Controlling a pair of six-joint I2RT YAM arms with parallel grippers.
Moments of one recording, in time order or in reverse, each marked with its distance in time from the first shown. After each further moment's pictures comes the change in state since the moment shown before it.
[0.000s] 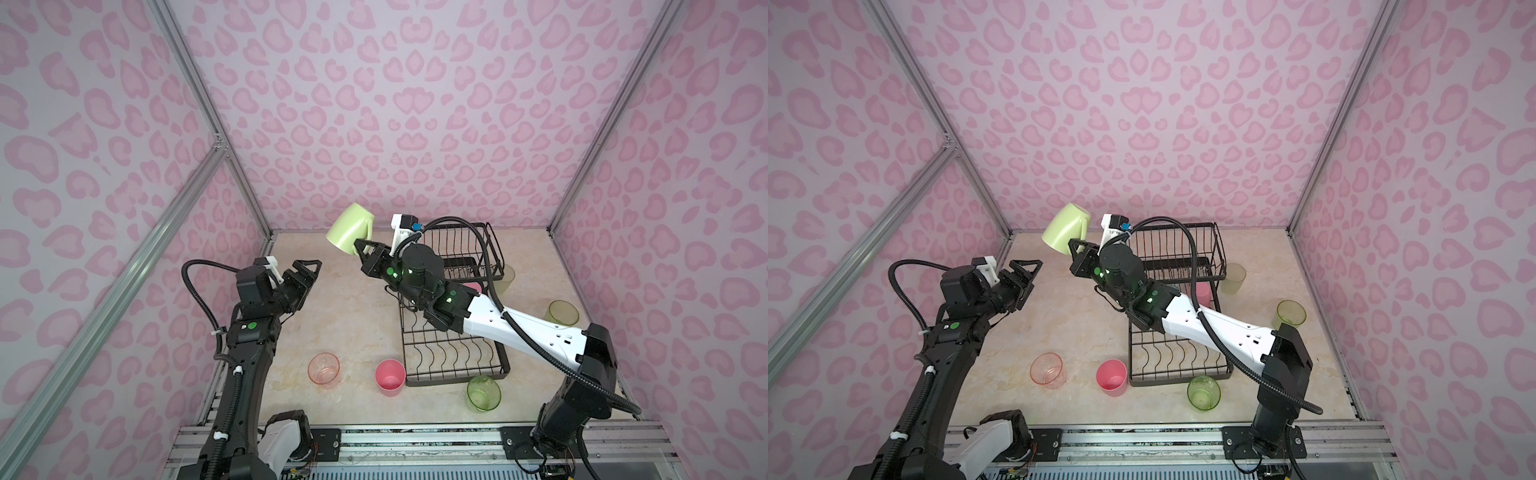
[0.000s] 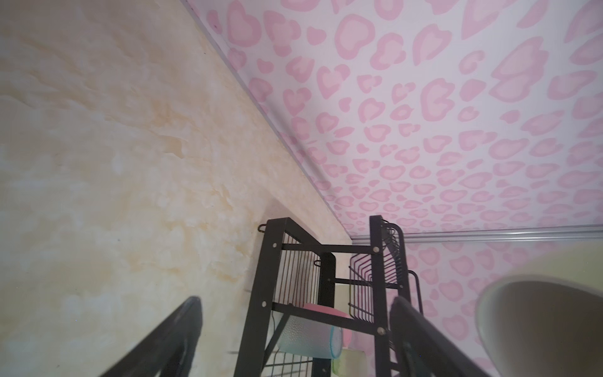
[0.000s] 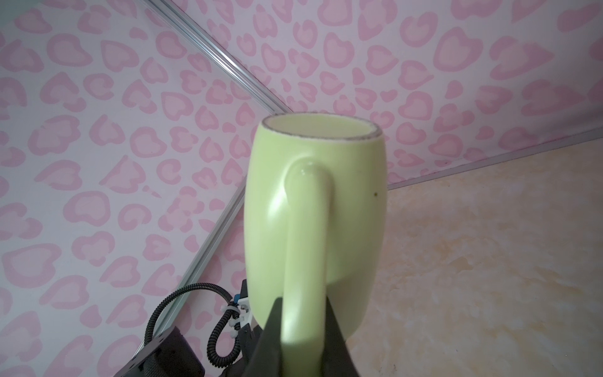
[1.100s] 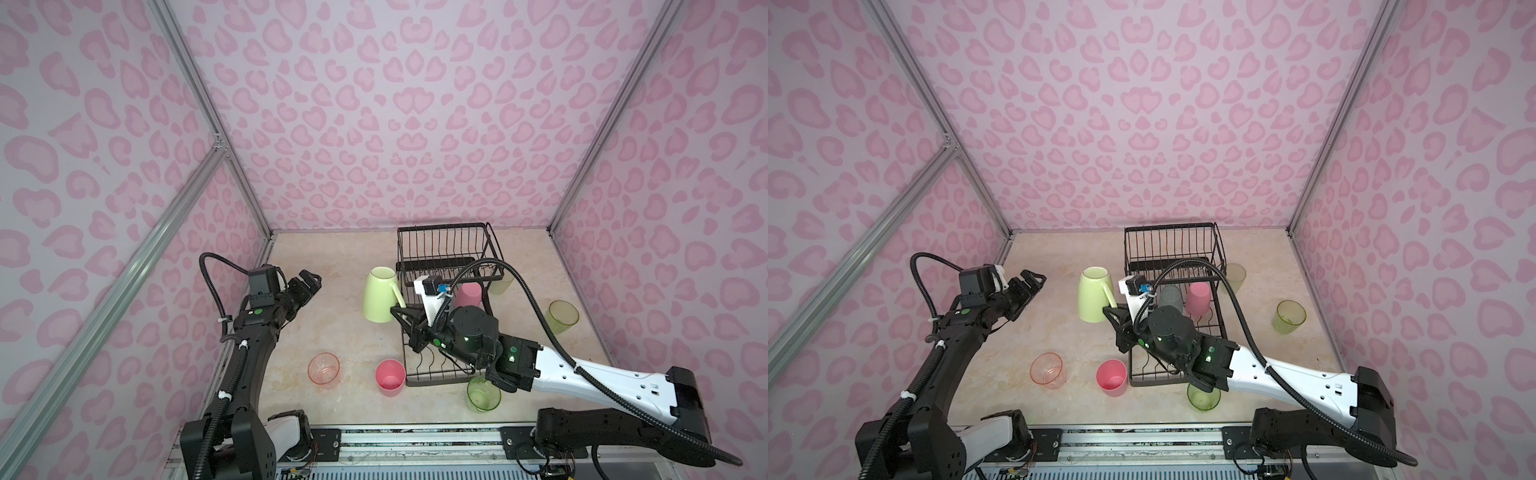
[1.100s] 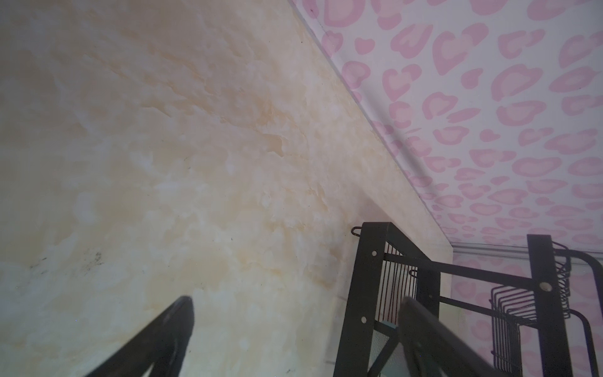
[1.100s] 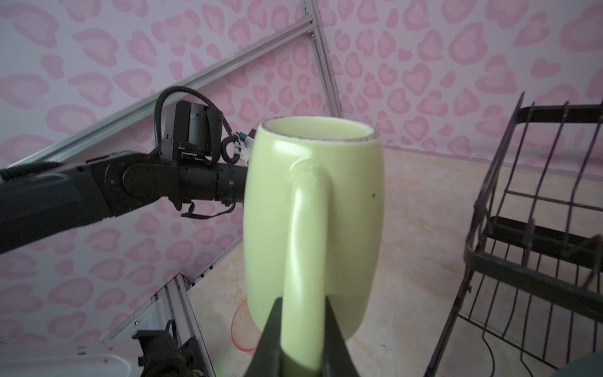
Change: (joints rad) left arm 0.001 0.156 0.008 -0.106 -0.153 0.220; right arm 0.137 -0.510 -0.634 -0.058 -0.036 -0.473
